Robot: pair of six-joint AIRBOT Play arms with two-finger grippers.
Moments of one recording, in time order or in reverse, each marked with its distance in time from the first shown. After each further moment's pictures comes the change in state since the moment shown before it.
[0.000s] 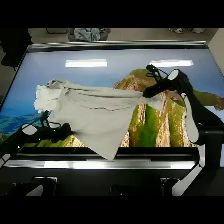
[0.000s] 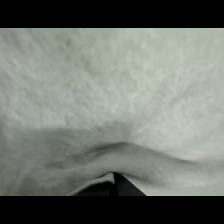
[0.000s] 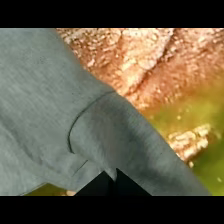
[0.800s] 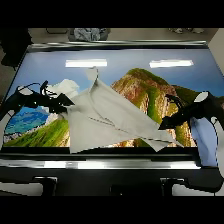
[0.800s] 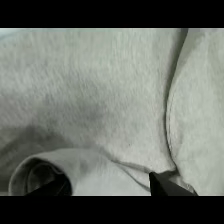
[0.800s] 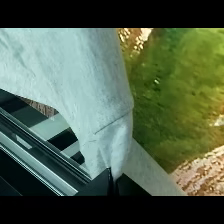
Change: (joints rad) left arm 0.109 -0.522 0.713 0.012 -0.335 0.100; right arm -0.211 0.475 -0.688 0.003 0.321 0.100
